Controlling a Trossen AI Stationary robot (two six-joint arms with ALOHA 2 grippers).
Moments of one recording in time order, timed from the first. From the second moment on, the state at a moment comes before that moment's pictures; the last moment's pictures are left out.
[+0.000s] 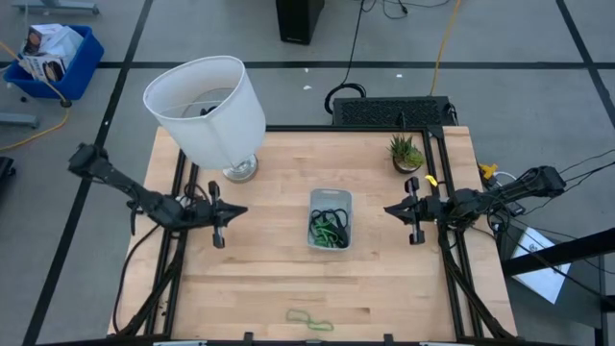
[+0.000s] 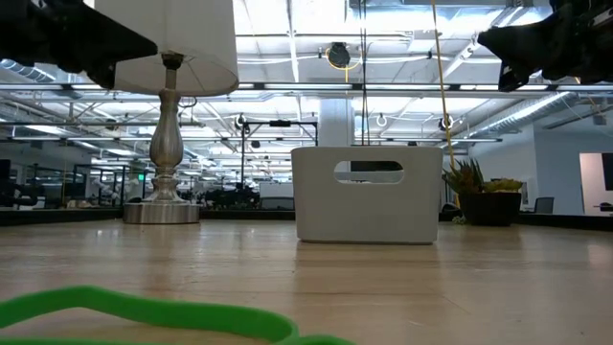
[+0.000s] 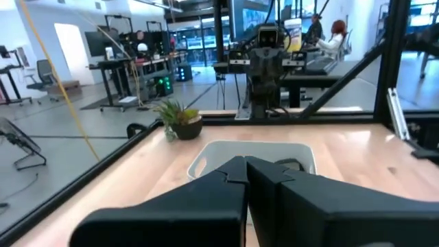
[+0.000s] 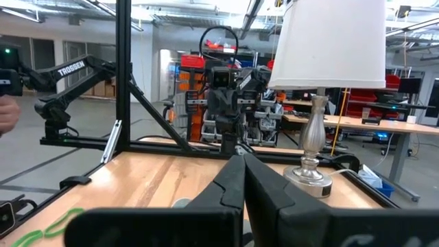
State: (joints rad) left arm -0.53 0.58 0.13 0.48 -0.68 0.07; right arm 0.29 0.34 0.01 0.51 0.26 -0.12
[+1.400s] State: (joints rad) left arm -0.47 0.48 0.03 0.36 -0.32 -0.01; right arm 0.30 0.41 0.02 0.61 0.21 -0.08
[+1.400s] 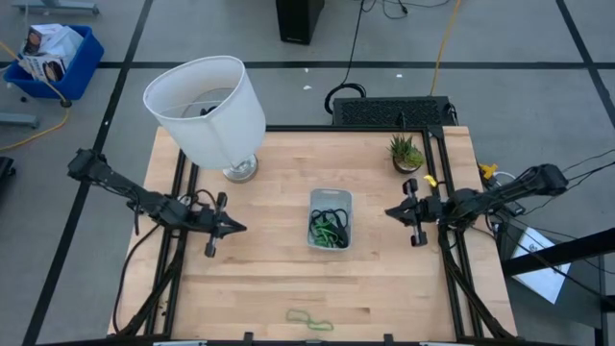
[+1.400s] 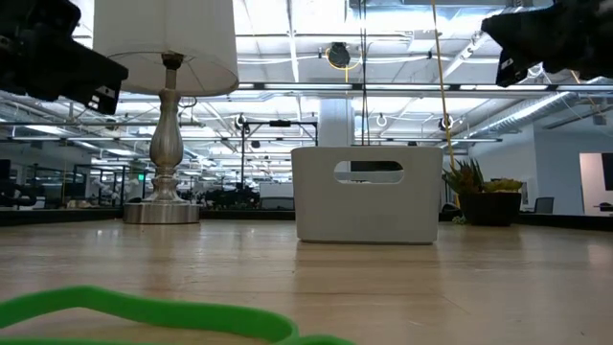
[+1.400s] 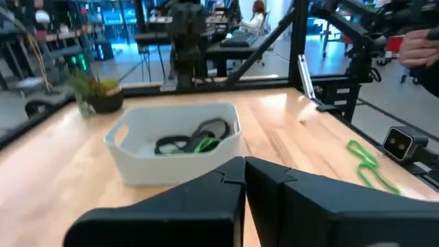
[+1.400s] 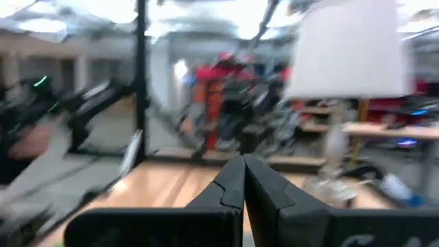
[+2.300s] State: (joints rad) left arm -0.47 0.48 0.03 0.23 -0.32 0.02; right arm 0.51 1.69 0.90 0.52 0.26 -0.10
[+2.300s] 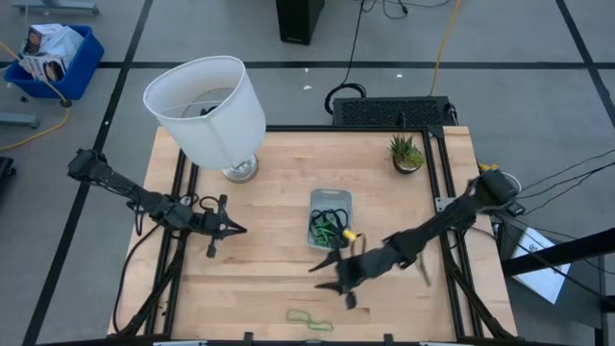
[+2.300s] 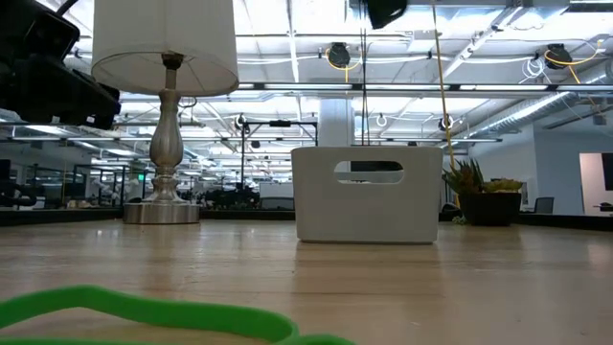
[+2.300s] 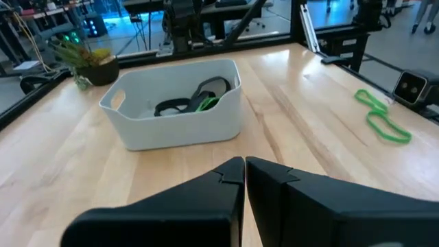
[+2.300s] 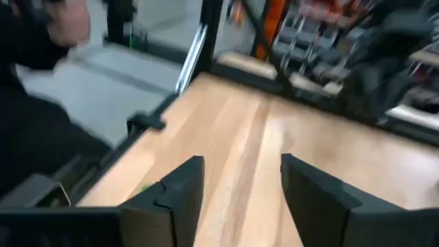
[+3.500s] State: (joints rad) left arm -0.47 0.48 0.03 0.23 -0.31 -0.14; right arm 0.57 2.21 1.26 0.35 0.14 0.07
